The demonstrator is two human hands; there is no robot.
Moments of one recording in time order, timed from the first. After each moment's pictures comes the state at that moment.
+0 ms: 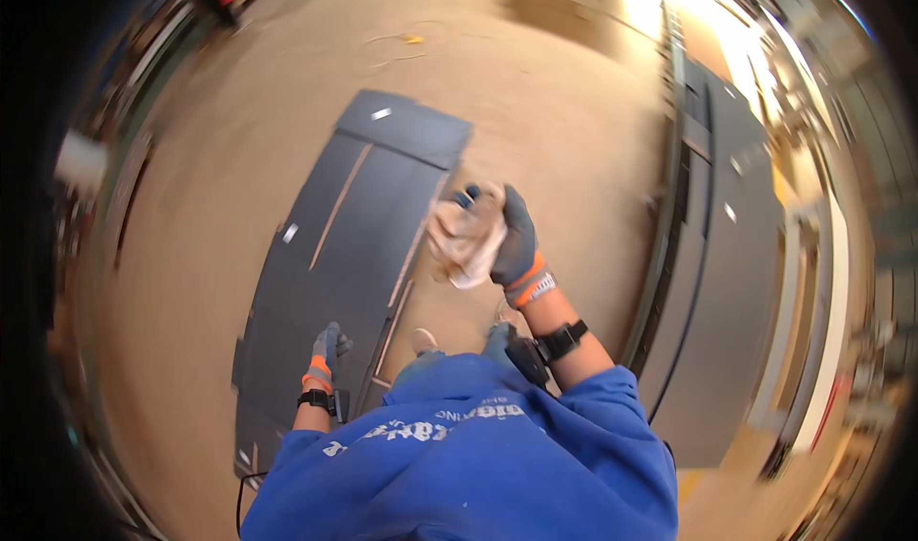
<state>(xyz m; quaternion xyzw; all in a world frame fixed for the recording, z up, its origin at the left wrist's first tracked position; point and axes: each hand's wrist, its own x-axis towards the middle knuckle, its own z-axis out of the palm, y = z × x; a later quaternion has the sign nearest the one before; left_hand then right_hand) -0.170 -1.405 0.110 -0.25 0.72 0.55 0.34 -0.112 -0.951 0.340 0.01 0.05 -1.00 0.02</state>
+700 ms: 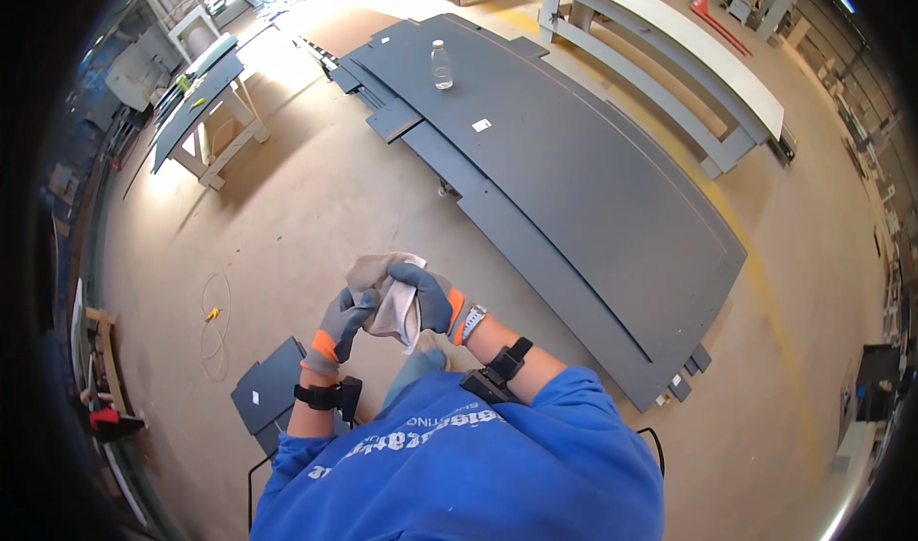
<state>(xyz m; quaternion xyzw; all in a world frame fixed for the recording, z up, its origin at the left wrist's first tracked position) -0.084 -0.707 0.339 0.45 0.54 0.34 0.63 0.117 -0.674 0.326 0.12 0.20 -0.90 -0.37</state>
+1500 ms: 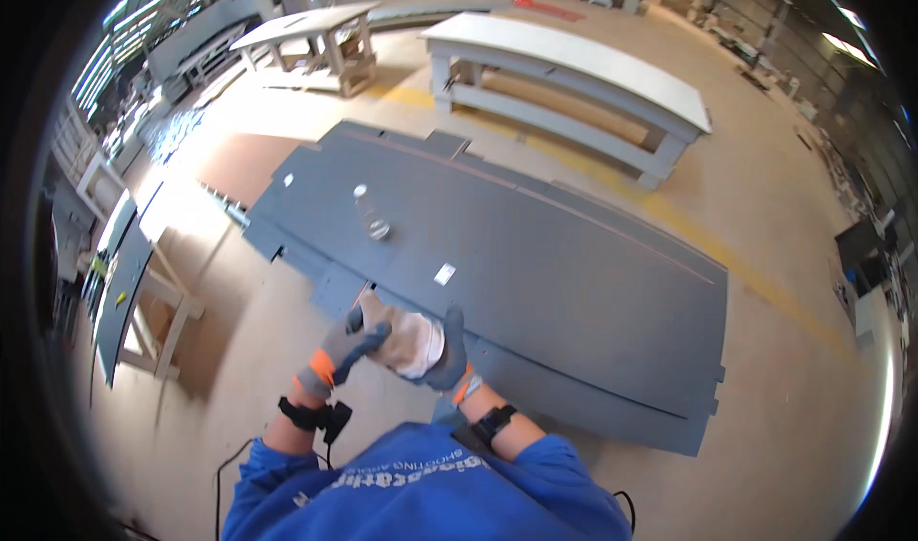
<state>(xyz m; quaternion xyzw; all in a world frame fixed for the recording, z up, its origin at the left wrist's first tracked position) -0.026 -0.234 0.378 0.63 0.33 0.22 0.67 0.135 -0.327 0.302 -0.02 0.01 -0.79 -0.62</state>
